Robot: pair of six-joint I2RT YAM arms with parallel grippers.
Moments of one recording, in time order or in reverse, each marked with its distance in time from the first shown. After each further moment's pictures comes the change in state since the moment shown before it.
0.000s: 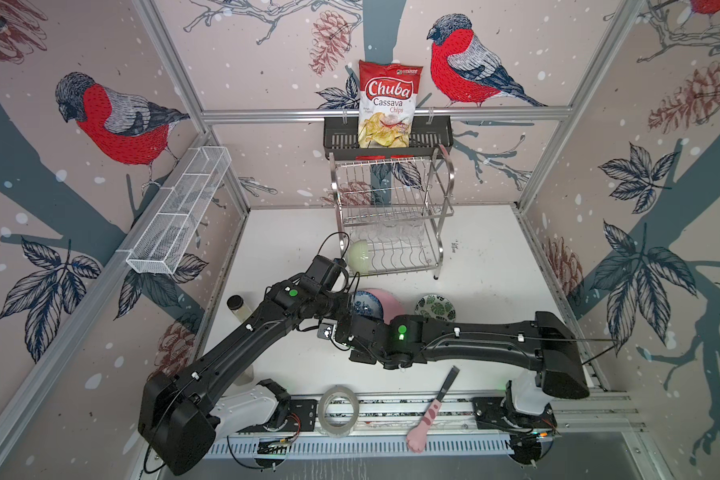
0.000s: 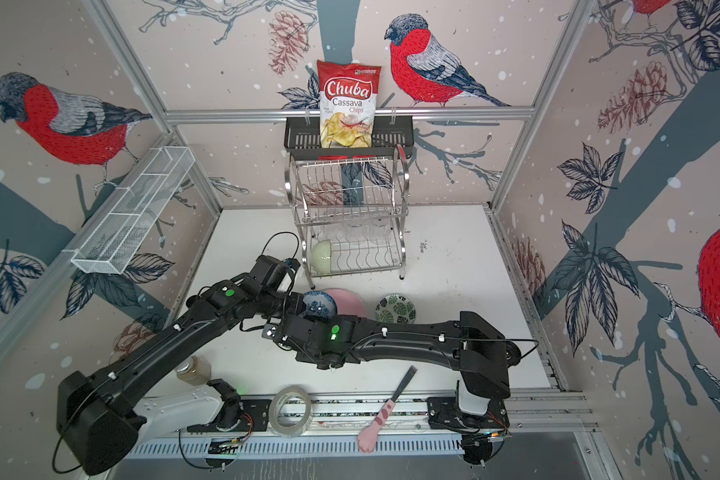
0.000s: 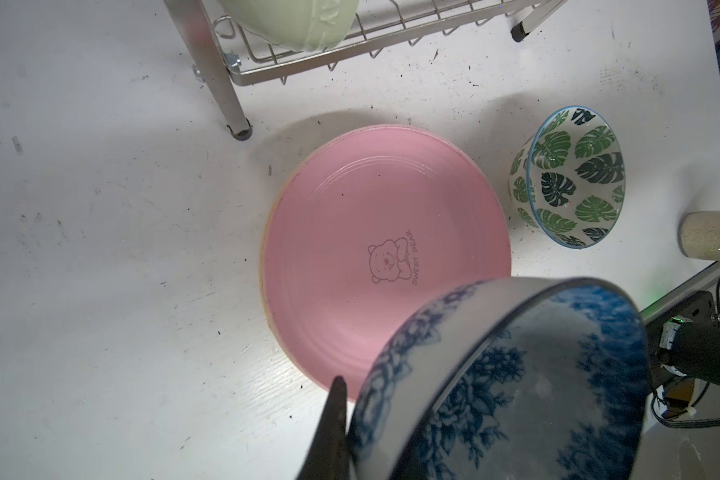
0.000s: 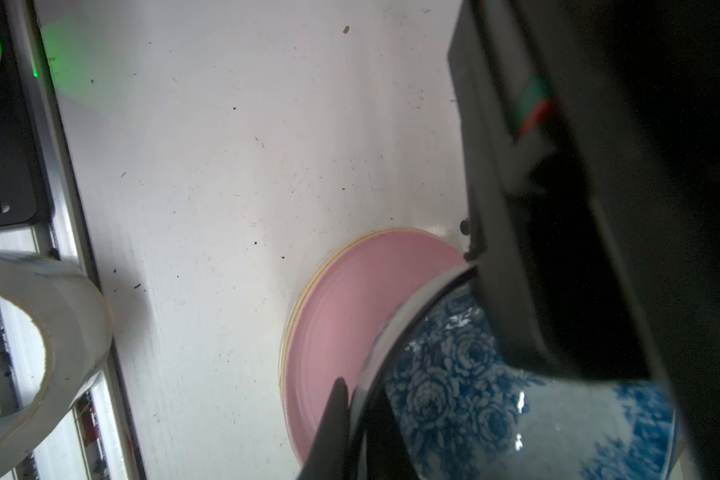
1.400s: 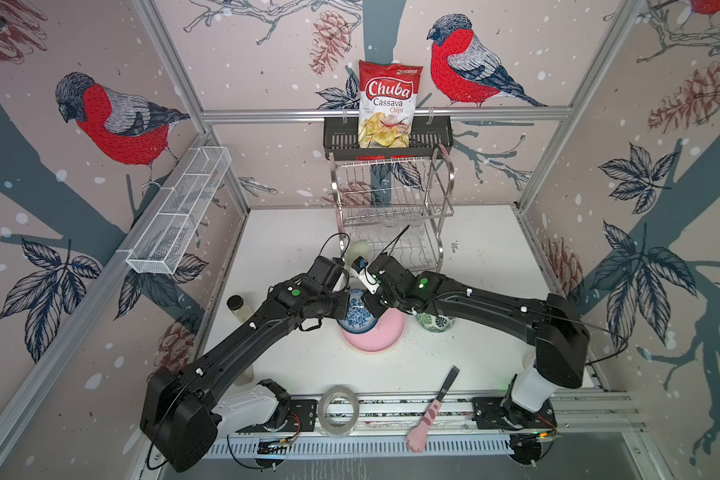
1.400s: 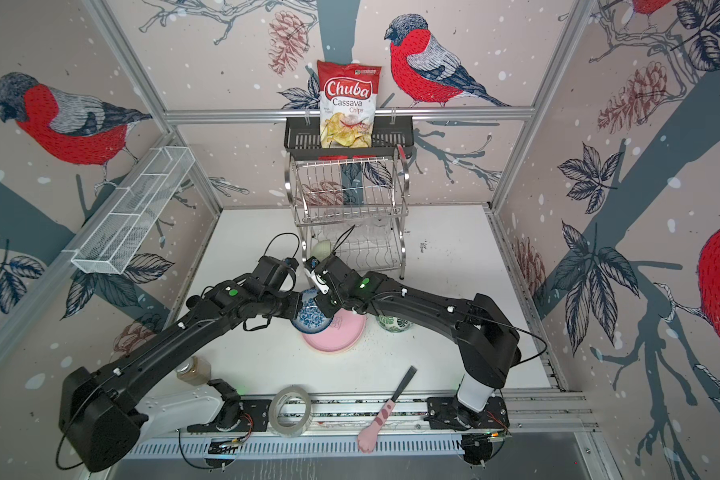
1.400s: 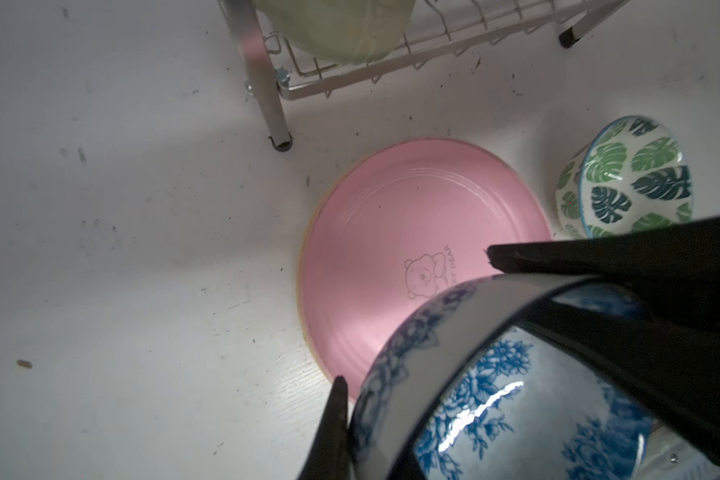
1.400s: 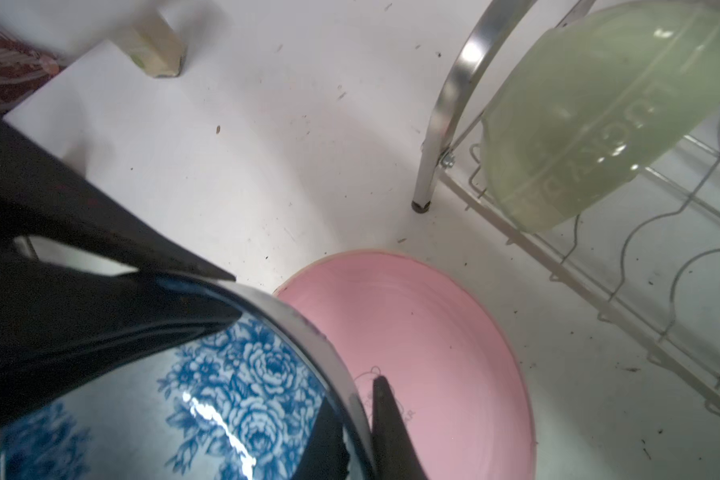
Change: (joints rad) left arm 0.001 0.018 -0.019 0.013 -0.126 0.076; right arm -0.358 -0.016 -0.058 0.140 -0.381 0.334
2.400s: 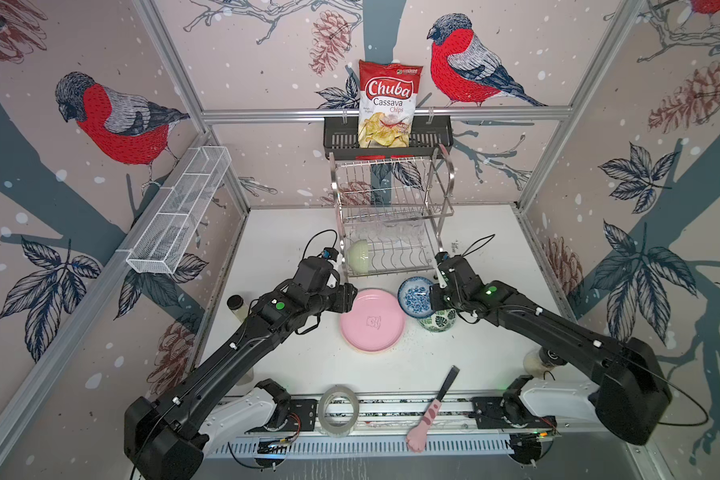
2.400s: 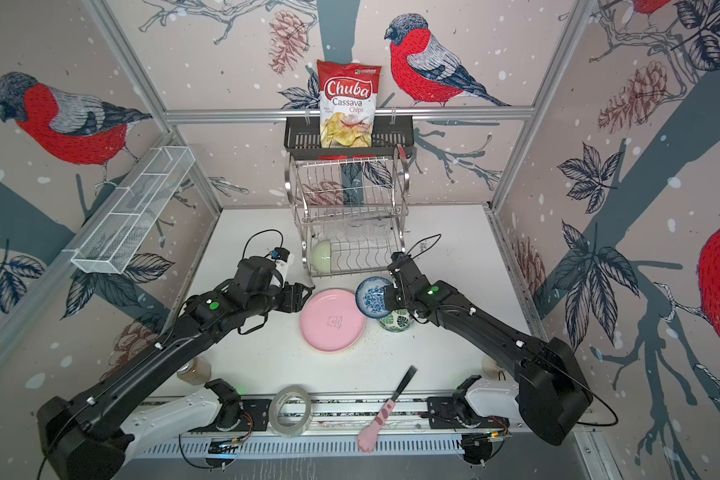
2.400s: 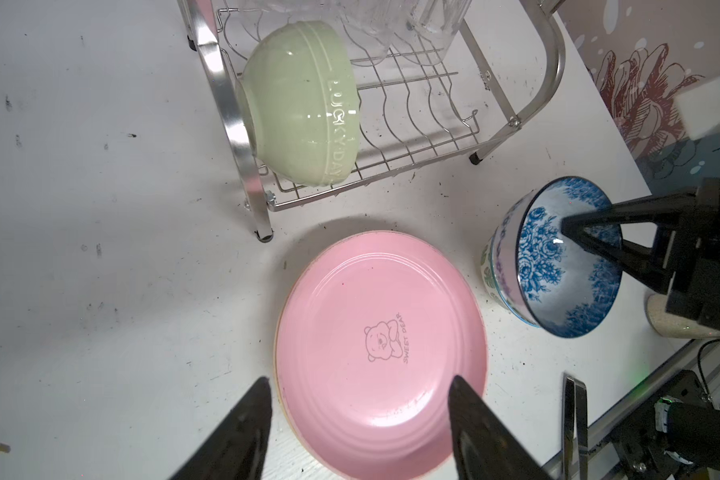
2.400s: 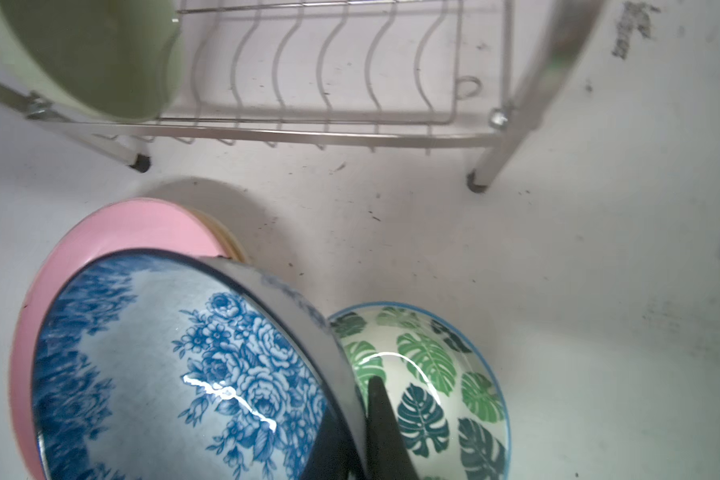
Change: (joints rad) left arm 0.002 -0.144 -0.035 0.176 -0.007 -0.043; right arm -0.401 -0.446 -0.467 -0.060 0.091 0.278
